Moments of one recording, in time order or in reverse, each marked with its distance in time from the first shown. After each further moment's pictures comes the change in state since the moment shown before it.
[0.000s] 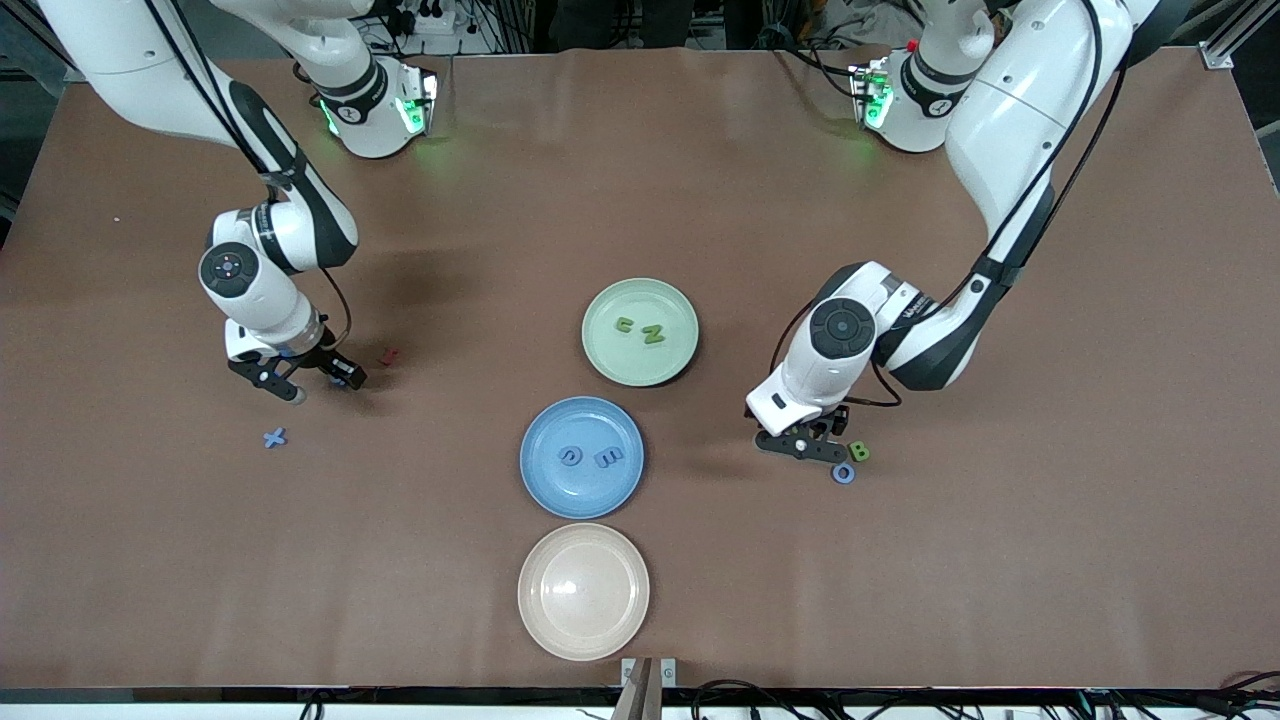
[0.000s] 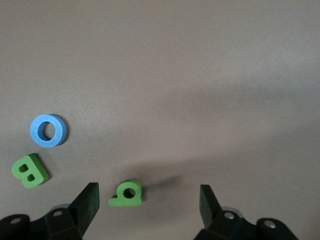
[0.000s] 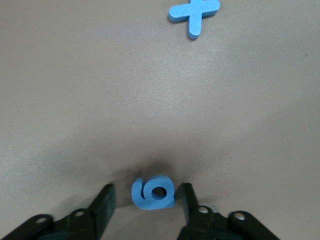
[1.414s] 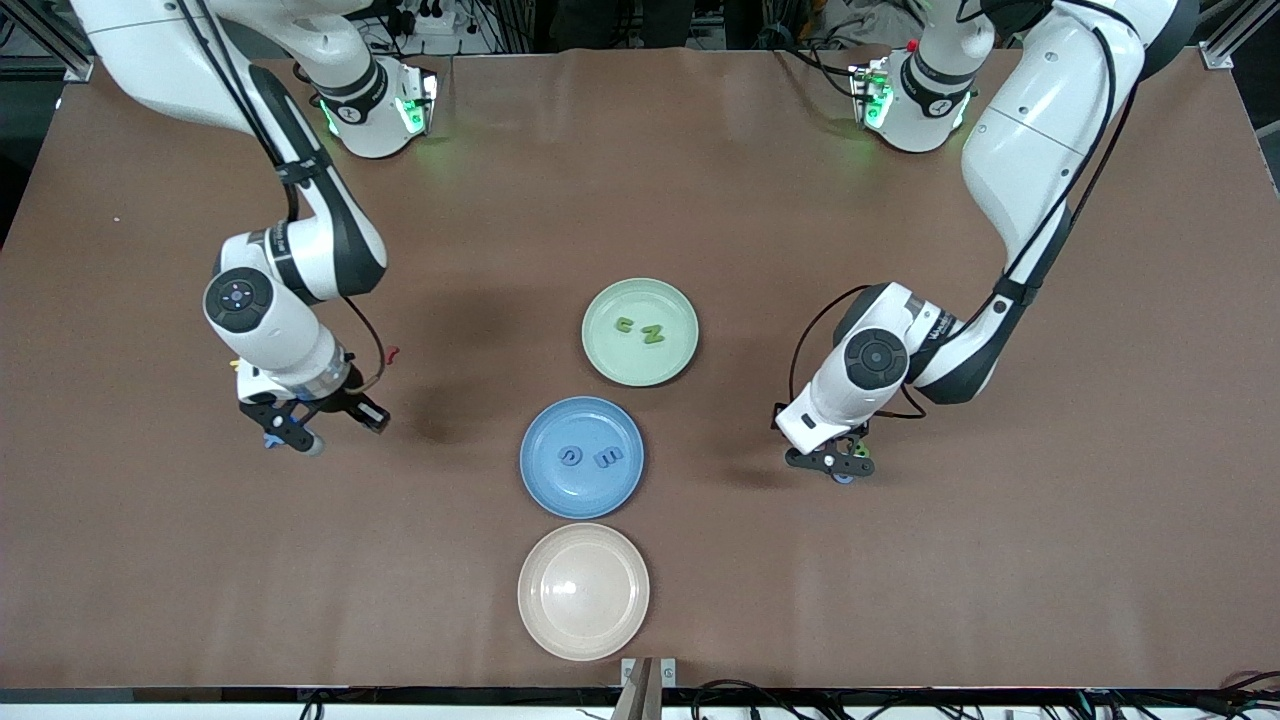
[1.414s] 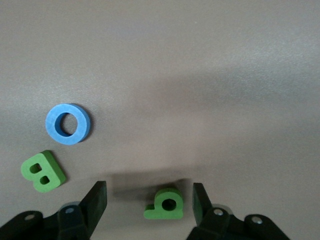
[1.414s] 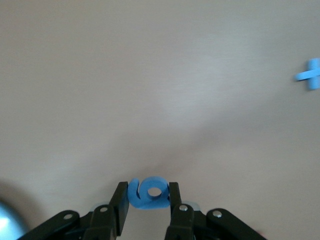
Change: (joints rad) left arm 0.050 0.044 0.018 0.003 -0.062 0.008 0.049; right arm 0.178 0.010 0.031 0.381 0.173 -0.312 0.104
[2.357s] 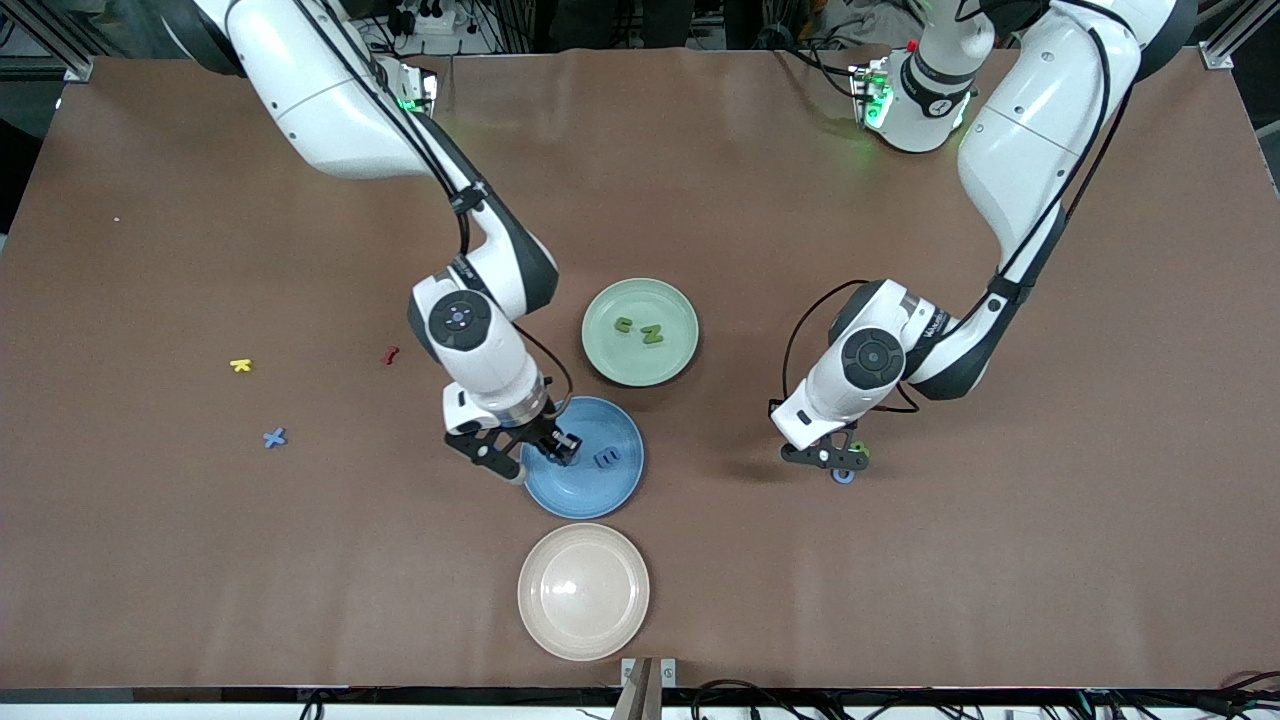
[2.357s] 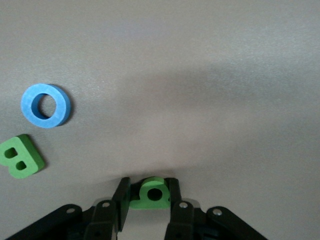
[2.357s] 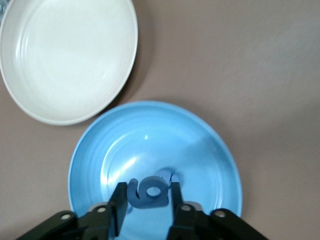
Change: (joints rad) left arm -0.004 -0.001 -0.008 -0.016 -0.045 -0.004 -0.001; right arm 0.327 0.346 0.017 0.474 0.024 0.006 0.254
